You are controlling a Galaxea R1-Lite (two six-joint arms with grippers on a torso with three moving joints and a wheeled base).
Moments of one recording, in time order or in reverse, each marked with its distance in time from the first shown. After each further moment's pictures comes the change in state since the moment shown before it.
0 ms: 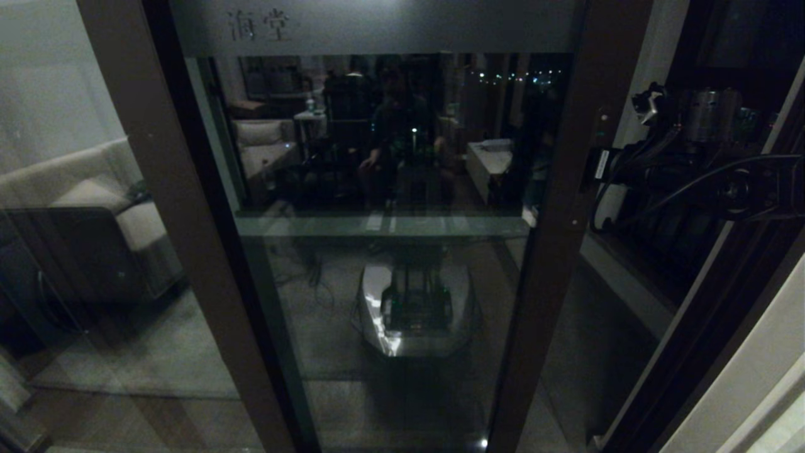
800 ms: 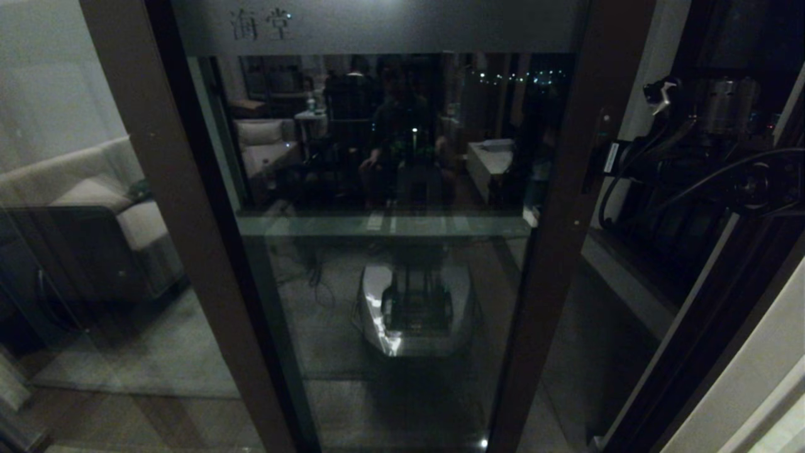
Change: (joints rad) left arm 0.000 0.000 0.000 0.000 0.000 0.000; right arm -0.039 -0.042 0.015 0.002 0.008 0.001
